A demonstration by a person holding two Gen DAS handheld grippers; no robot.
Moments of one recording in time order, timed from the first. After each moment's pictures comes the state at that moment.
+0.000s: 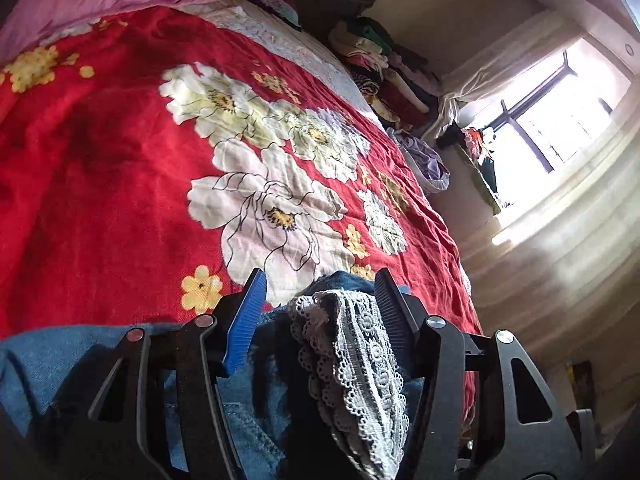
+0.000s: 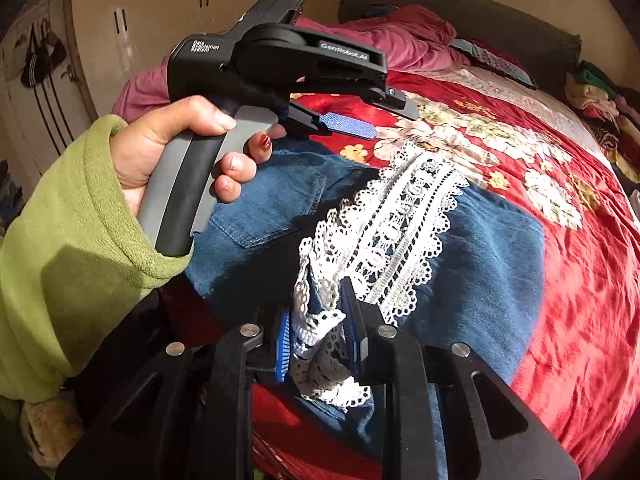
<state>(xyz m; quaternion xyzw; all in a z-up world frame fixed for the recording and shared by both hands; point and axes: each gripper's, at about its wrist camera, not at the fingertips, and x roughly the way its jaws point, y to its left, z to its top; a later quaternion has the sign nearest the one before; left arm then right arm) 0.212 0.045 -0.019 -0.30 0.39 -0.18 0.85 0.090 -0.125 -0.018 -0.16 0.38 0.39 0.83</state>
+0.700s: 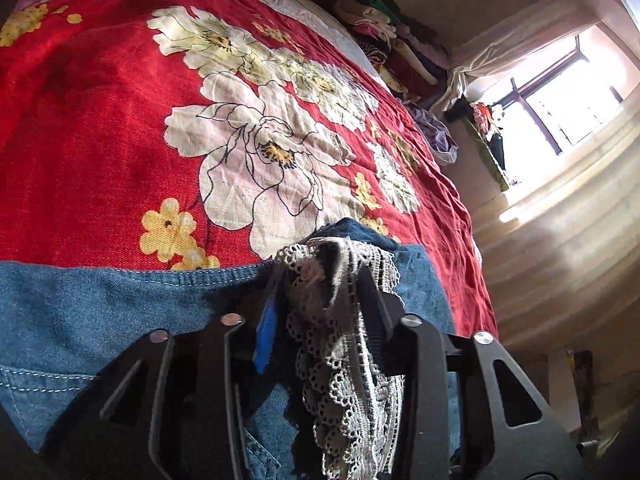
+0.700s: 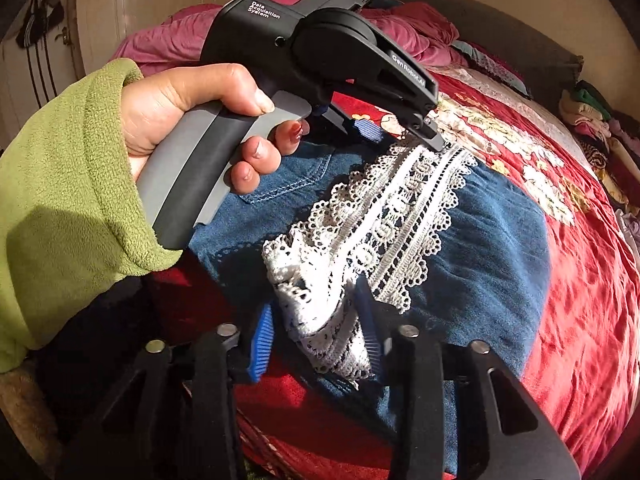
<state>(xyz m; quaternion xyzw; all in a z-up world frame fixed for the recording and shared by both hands) 0.210 0.010 -0.050 -0.29 0.44 -0.18 0.83 0.071 -0.120 -0.038 -0.22 0.38 0.36 0.83</state>
